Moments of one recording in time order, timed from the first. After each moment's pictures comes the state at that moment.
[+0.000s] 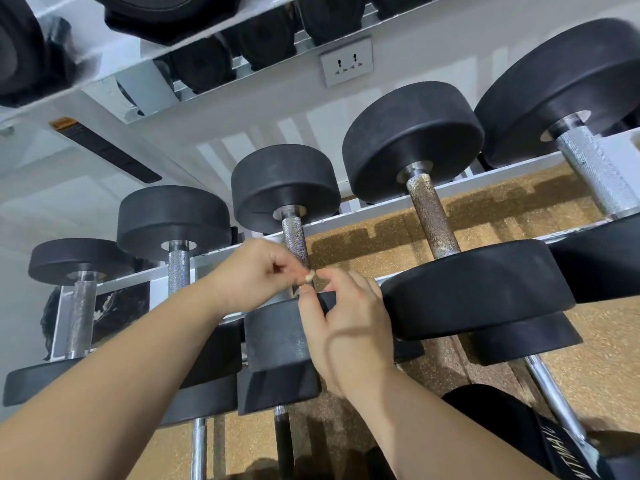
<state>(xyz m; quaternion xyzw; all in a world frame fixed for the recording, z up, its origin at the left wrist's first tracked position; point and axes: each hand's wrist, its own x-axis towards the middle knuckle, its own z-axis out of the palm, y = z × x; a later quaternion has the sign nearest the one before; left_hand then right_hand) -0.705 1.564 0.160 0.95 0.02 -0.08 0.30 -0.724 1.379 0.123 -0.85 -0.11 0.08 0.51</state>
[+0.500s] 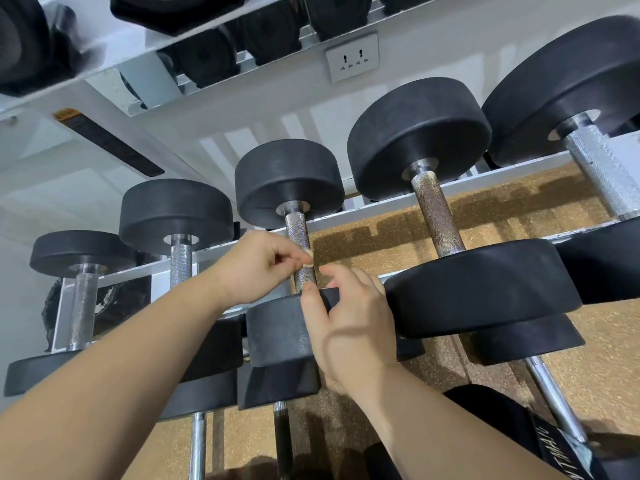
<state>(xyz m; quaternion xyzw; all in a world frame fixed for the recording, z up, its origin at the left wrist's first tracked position) -0.704 1.568 0.154 0.96 0.03 -0.06 0.28 -0.725 1.379 0.122 -0.84 -0.11 0.07 0.53</state>
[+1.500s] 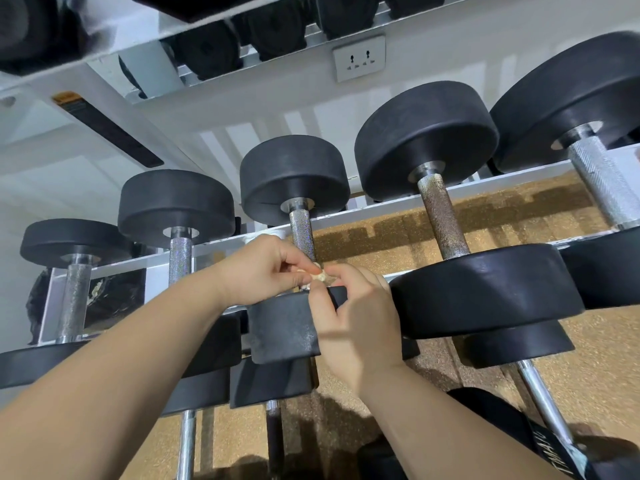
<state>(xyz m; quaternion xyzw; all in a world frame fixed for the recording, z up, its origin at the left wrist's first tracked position) -0.707 1.577 0.144 0.94 -0.02 -0.14 0.32 -0.723 1.382 0.120 -0.84 -0.11 0.05 0.53</state>
